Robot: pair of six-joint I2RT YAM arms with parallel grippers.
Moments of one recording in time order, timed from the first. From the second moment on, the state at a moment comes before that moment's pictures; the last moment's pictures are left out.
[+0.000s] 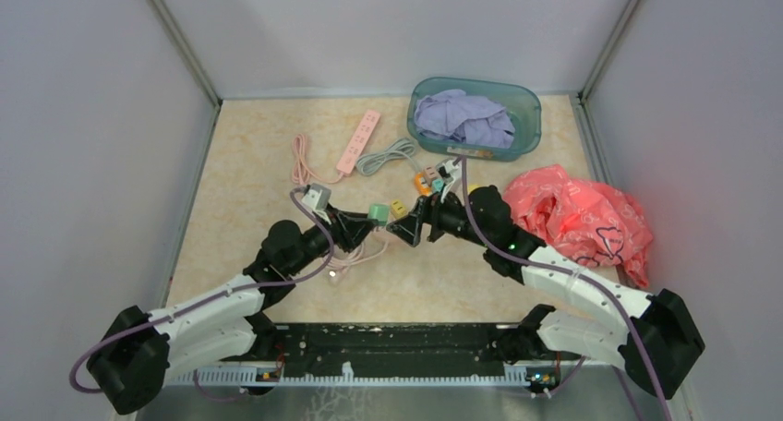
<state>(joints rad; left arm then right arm) -0.76 0.95 0.29 0.65 0.05 -0.48 0.75 1.03 0.60 0.22 -0.25 0.57</state>
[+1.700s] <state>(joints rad) -0.71 0.99 0.37 0.62 0.82 -0.33 0.65 1.16 0.74 -0.06 -1.07 -0.12</state>
